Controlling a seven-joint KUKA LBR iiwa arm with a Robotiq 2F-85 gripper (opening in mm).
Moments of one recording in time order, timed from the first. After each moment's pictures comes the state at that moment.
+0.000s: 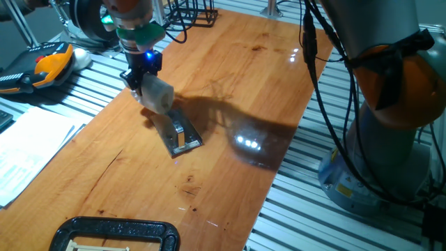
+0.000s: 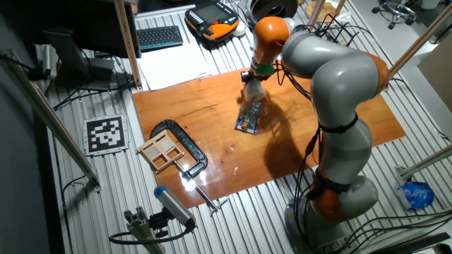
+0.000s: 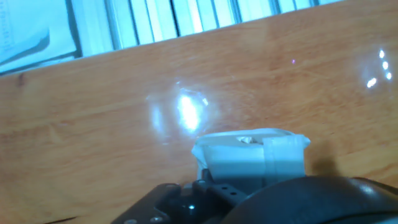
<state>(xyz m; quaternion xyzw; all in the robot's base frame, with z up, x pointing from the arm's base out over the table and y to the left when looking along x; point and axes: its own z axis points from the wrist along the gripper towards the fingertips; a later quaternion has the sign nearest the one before) 0.644 0.013 0.111 0.08 0.99 -0.02 0.06</state>
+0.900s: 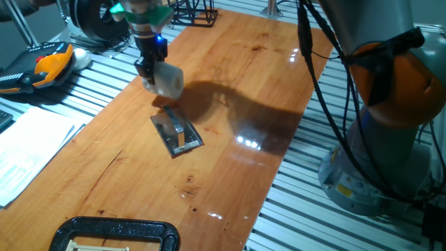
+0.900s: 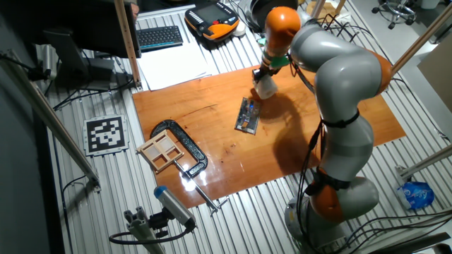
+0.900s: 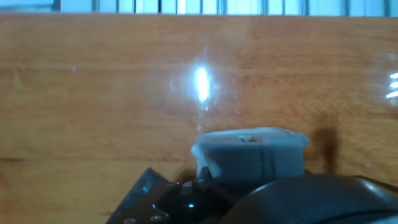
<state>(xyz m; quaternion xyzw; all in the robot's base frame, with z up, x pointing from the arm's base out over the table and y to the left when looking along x) 0.636 -0.039 0.111 -0.03 1.00 0.01 0.01</state>
